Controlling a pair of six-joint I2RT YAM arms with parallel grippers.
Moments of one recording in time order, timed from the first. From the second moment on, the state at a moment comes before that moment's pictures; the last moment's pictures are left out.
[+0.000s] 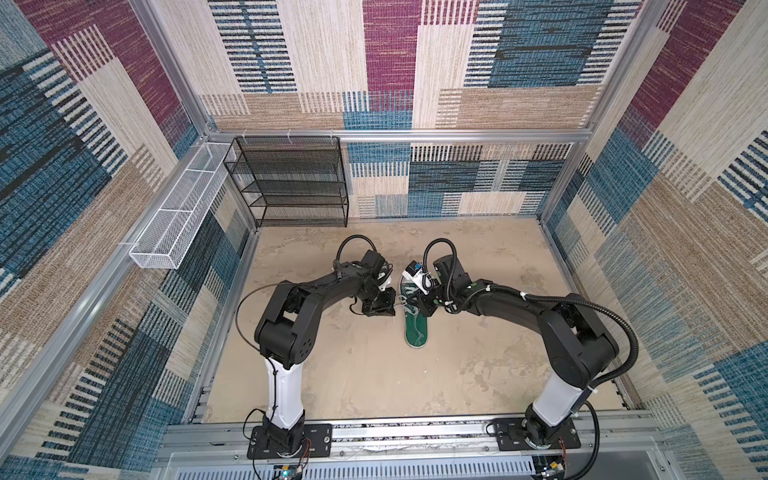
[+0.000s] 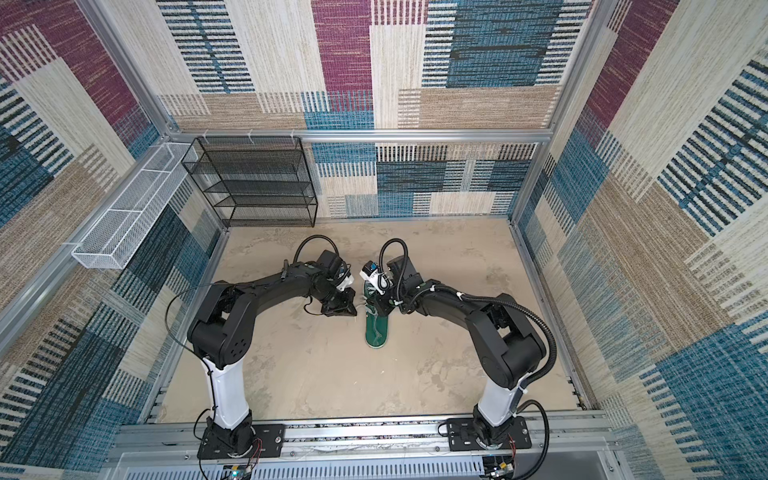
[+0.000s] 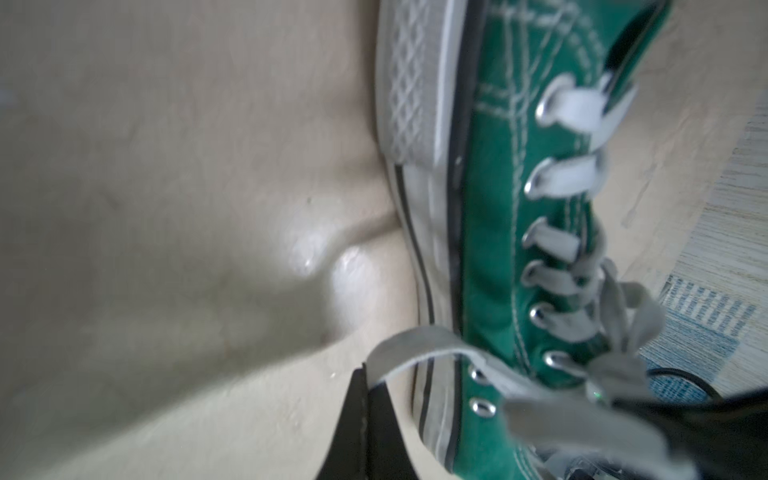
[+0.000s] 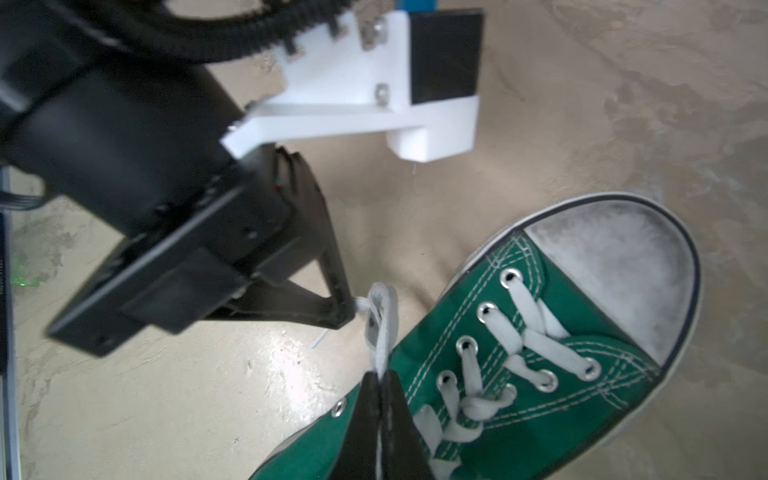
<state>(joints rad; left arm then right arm) -0.49 2.01 1.39 -0.66 0.48 -0.44 0.56 1.72 1.02 -0.09 -0.46 -0.10</state>
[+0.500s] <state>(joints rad) -0.46 2.15 1.69 -0.77 0.54 -0.41 0.54 1.68 0.94 0.03 -0.57 -0.02</state>
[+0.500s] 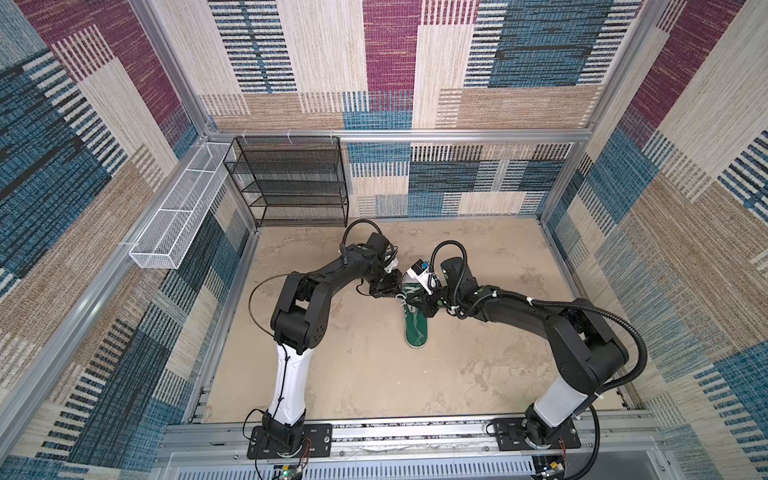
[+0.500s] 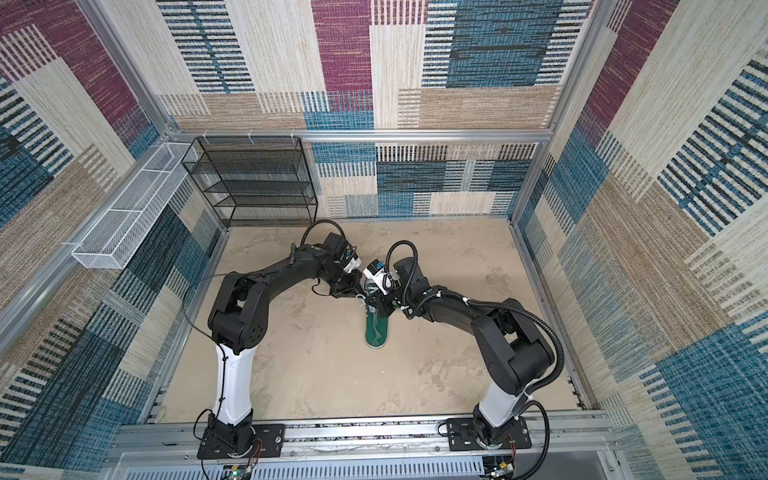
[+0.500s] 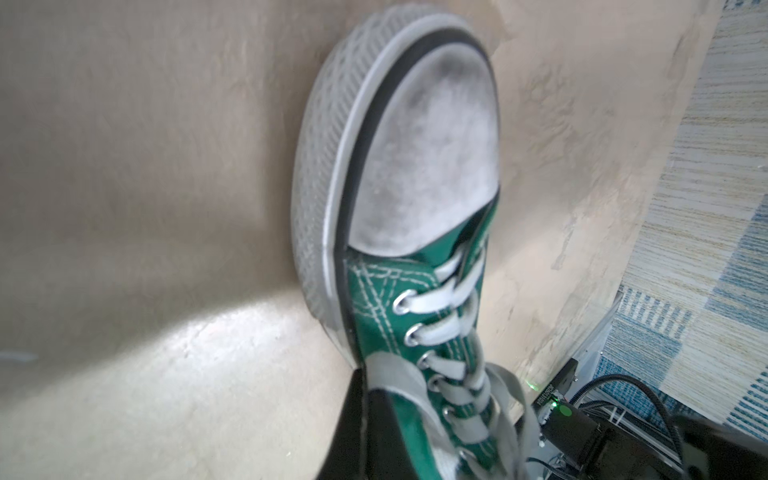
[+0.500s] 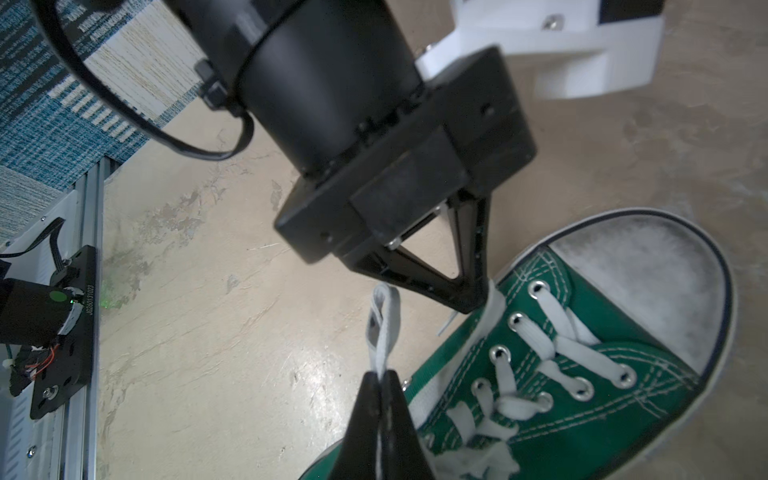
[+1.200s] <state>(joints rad) -0.54 2.31 1.99 -0.81 0.71 -0.42 0.54 1.63 0.88 0.07 -0.57 0.02</state>
